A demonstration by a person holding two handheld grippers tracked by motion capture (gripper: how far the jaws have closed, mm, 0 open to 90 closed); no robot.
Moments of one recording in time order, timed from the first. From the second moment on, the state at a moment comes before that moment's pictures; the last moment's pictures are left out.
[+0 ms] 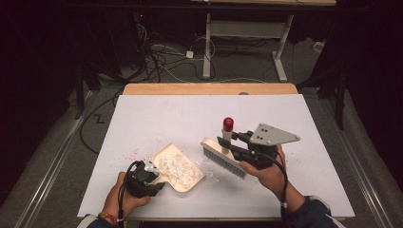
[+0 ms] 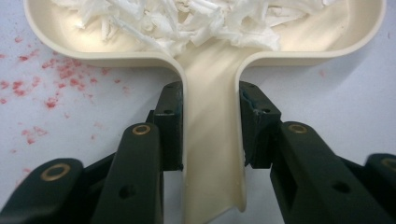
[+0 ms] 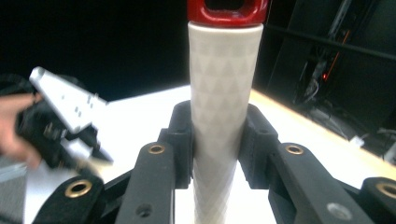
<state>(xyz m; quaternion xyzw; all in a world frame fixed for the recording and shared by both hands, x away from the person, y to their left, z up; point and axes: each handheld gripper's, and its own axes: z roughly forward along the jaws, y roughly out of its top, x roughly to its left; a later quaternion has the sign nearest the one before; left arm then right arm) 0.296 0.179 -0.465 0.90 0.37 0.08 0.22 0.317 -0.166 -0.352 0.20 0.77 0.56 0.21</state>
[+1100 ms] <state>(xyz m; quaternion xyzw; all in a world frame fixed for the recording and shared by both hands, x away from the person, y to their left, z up) 0.291 0.181 -0.463 0.91 0.35 0.07 0.20 0.321 -0.130 -0.346 0.17 0.78 0.57 0.19</state>
